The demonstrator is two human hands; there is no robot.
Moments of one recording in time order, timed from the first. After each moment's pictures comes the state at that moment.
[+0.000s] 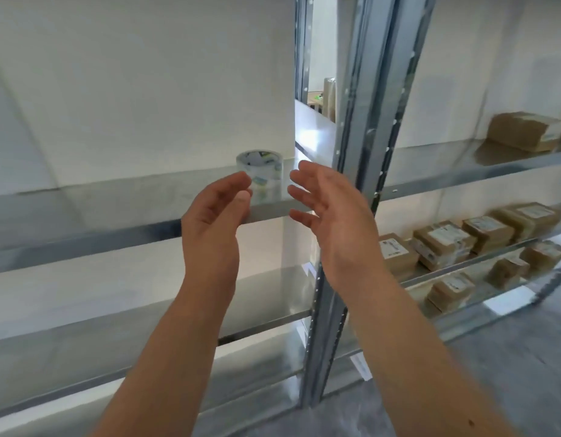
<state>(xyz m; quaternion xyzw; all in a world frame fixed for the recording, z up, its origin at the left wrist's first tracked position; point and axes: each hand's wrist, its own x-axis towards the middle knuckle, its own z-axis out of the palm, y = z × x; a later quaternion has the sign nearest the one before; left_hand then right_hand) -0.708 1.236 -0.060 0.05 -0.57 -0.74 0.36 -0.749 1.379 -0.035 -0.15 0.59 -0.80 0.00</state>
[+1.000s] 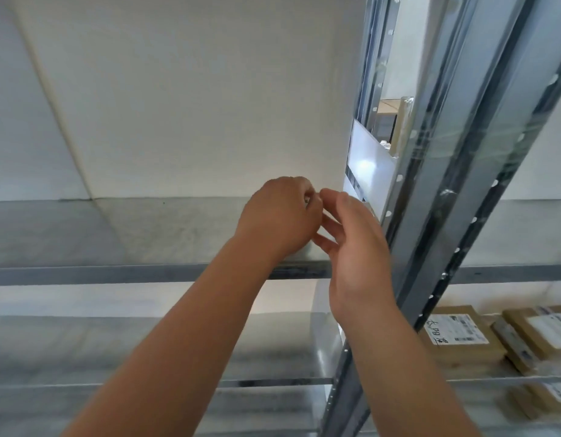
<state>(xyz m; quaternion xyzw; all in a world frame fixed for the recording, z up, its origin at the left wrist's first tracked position) -0.882 1.231 -0.011 0.17 -0.93 -0.22 0.24 -0.888 1.348 -0.041 -0.15 0.54 -0.82 0.09</state>
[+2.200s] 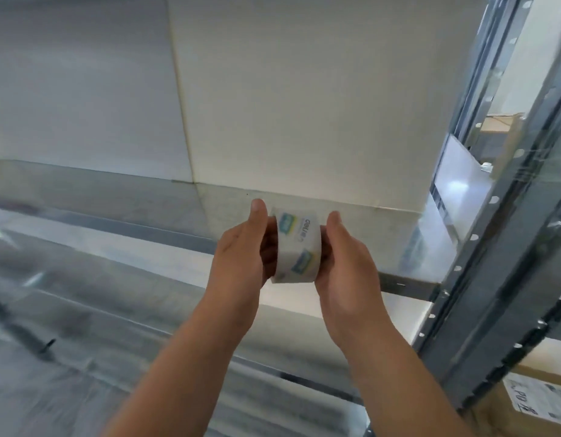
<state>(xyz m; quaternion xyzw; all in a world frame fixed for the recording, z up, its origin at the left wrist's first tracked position) -0.755 1.221 -0.039 0.33 -0.56 -0.66 0.38 -0.849 1.302 -0.059 -0.30 0.52 -0.74 0.30</state>
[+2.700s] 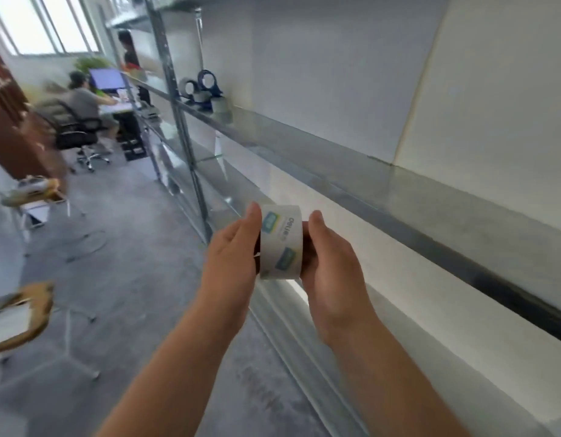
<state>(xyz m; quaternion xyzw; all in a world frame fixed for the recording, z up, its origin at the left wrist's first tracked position) -0.529 1.200 -0.066 0.48 -0.45 -0.48 0.58 -0.656 1.210 -0.075 -0.45 0.42 -0.58 0.54</state>
